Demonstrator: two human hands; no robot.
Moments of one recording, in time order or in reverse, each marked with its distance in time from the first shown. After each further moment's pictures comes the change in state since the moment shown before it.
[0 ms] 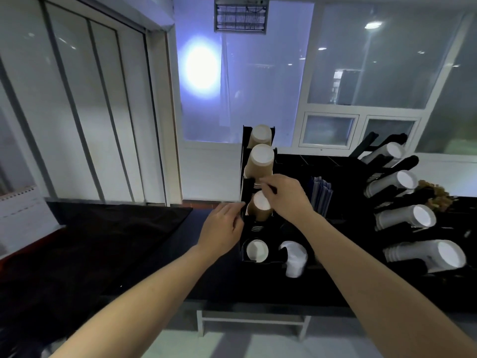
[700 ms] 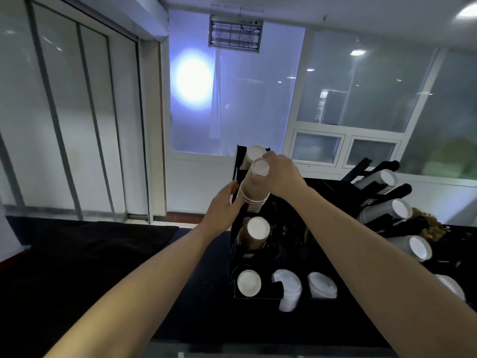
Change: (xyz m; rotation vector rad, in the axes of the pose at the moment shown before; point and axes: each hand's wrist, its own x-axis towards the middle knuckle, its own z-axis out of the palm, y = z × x) left_hand 0.117 -0.022 0.011 -0.583 -0.088 -0.343; right_hand 0.110 -0.021 -0.036 -0.291 -0.099 0.221
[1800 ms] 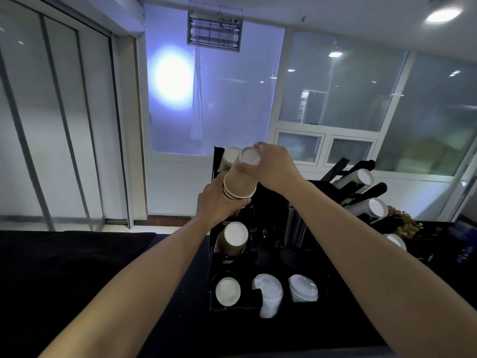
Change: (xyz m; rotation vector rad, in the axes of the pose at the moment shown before) left_hand 0.040 0.026 0.032 0.187 0.093 0.056; right_hand -0.002 0.008 -0.044 0.098 0.082 -0.023
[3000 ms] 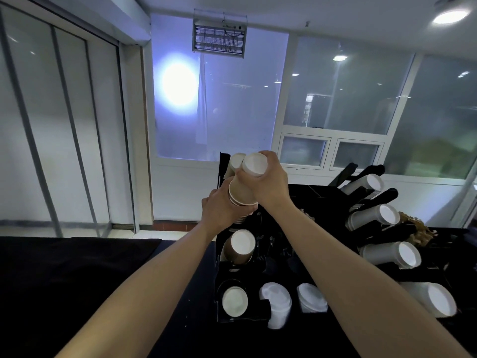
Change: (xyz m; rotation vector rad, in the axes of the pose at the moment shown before) left_hand 0.005 -0.002 -0.002 0.106 -0.059 -0.018; right_hand 0.000 0.004 0.057 0.573 0.246 0.172
